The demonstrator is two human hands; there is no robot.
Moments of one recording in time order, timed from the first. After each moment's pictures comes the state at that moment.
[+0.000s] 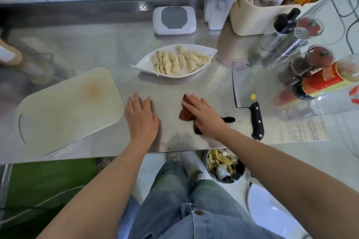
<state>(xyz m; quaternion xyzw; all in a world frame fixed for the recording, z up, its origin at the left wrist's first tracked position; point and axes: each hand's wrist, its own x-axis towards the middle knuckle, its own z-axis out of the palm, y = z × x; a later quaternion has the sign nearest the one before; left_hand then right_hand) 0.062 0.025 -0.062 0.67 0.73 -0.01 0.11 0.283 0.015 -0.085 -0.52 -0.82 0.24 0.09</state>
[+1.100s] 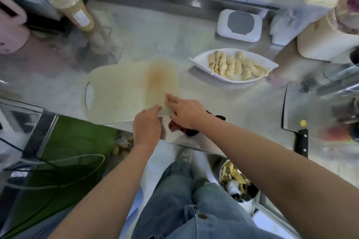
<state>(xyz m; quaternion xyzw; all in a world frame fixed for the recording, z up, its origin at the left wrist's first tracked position) -0.030 -0.033 -0.048 0.59 0.78 0.16 0.15 0.100 0.055 -0.038 -0.39 -0.88 0.24 -0.13</state>
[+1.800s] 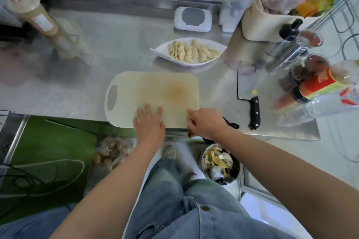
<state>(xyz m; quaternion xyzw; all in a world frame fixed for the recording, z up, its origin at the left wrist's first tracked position) 0.060 -0.083 -0.062 0.65 0.73 -0.10 0.18 0.253 -0.043 -0.039 -0.49 -0.86 0.12 -0.09</state>
